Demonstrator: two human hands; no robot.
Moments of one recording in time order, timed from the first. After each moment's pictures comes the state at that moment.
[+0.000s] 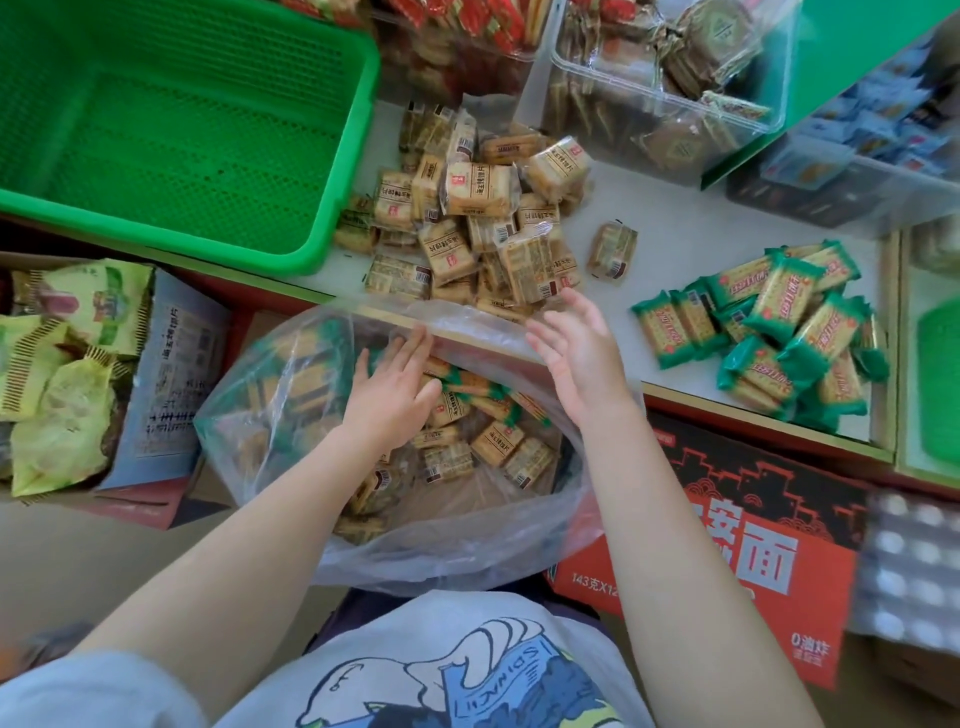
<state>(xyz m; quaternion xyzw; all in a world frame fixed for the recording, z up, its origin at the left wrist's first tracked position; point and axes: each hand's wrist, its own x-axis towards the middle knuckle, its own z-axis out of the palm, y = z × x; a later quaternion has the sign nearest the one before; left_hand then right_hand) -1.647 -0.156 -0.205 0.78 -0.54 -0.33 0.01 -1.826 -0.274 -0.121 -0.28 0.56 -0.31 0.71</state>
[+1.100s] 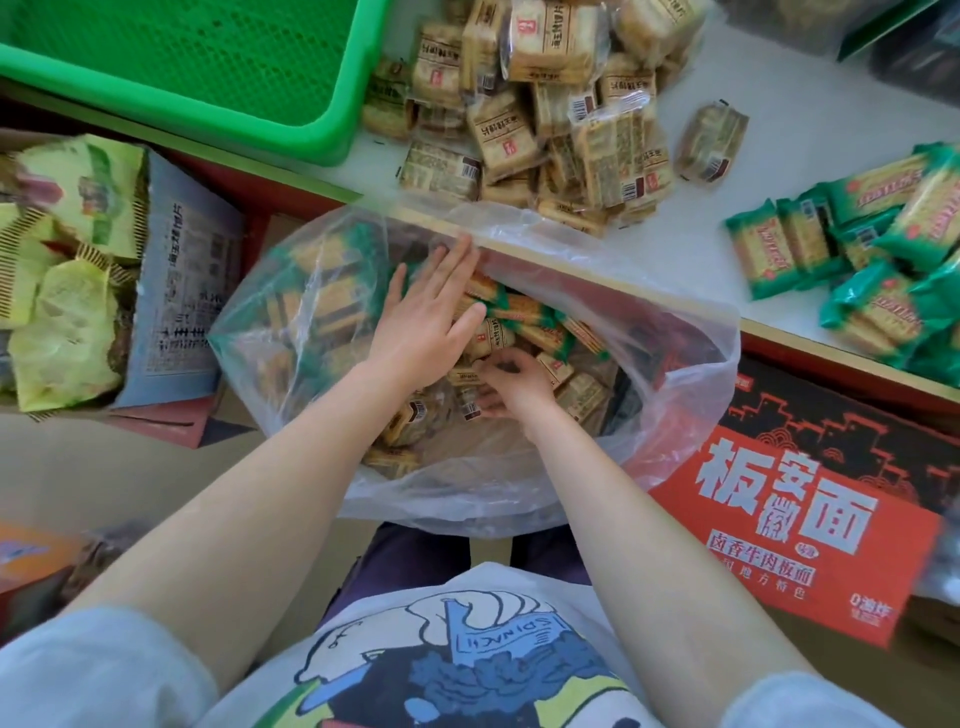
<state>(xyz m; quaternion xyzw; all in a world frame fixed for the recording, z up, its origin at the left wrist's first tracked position) -1.637 -0.141 -0.237 0.76 -0.58 -0.30 0.09 -1.797 -0.165 -0.288 -0.35 0.65 0.01 0.67</state>
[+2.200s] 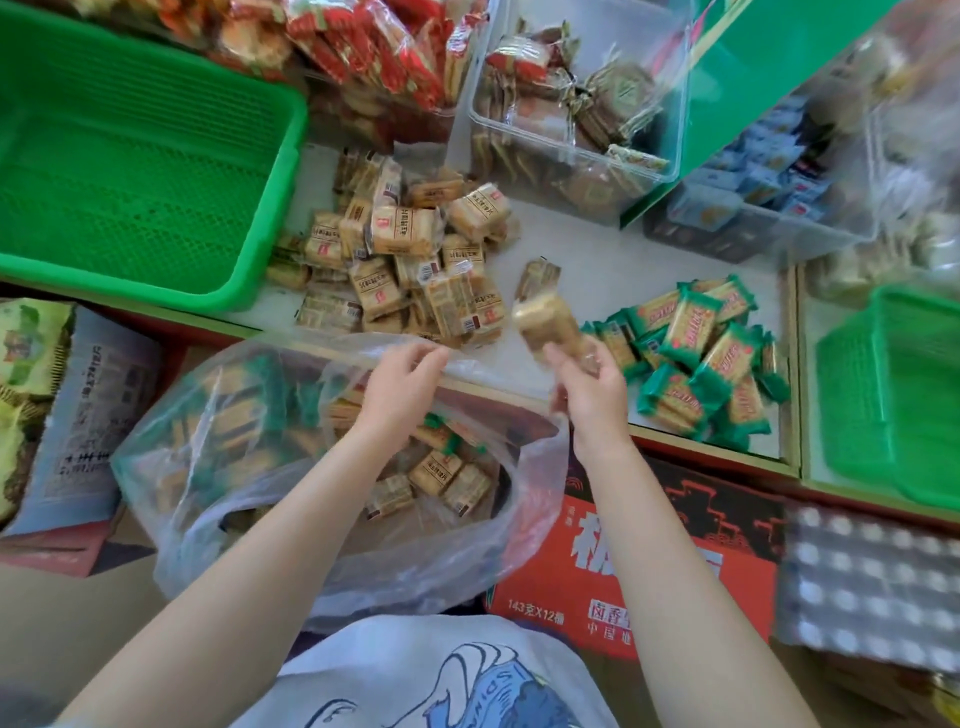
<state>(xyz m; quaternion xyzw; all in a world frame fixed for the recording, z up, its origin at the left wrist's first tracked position) -1.728 -0.225 -0.123 0.77 -0.28 -0.47 0.33 -1.917 -0.299 -0.112 -0.40 0.63 -0.31 0.59</state>
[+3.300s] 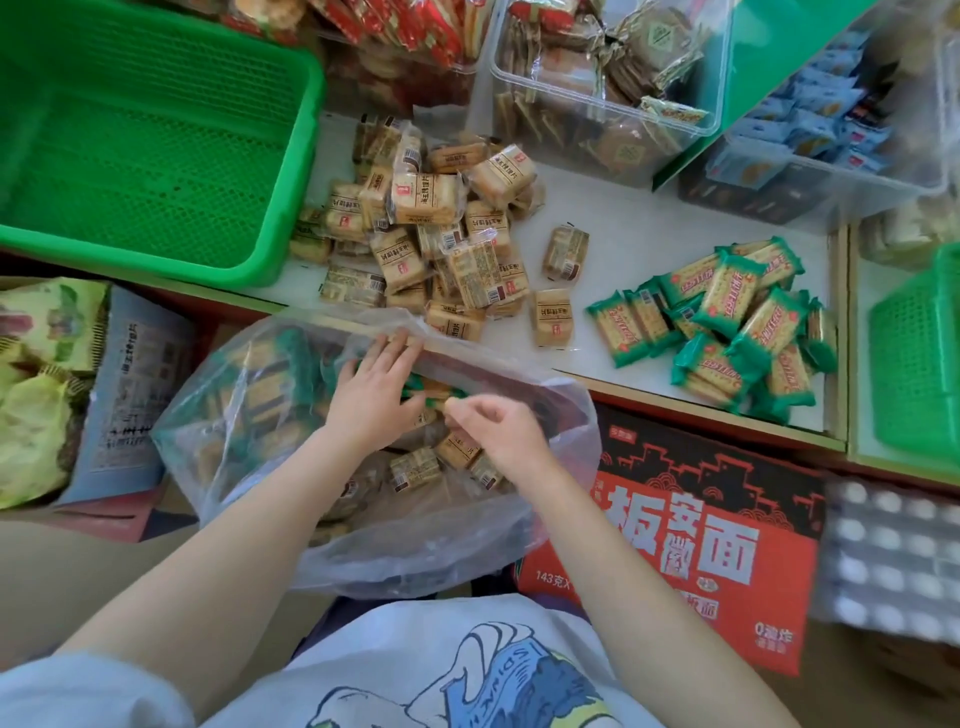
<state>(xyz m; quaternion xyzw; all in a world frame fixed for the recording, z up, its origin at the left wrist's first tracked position) -1.680 -0.175 -0.193 0.77 -0.57 -0.28 -0.01 -1.867 -0.213 -0.146 -0.55 0.53 -0.07 0.64</state>
